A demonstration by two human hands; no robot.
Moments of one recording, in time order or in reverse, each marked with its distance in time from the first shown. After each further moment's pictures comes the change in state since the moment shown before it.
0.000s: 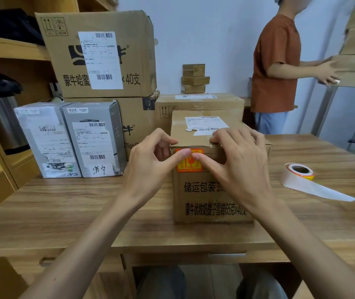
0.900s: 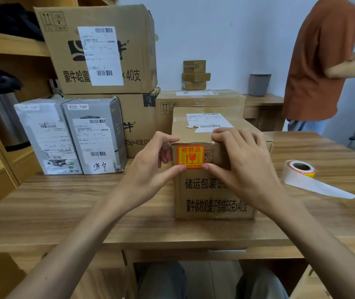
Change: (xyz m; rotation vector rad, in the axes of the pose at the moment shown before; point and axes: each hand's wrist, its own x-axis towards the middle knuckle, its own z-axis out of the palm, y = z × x) left_hand -0.007 -0.020 -0.010 0.104 -0.252 0.139; right_hand -0.007 0.016 -0.007 -0.011 -0.179 -0.159
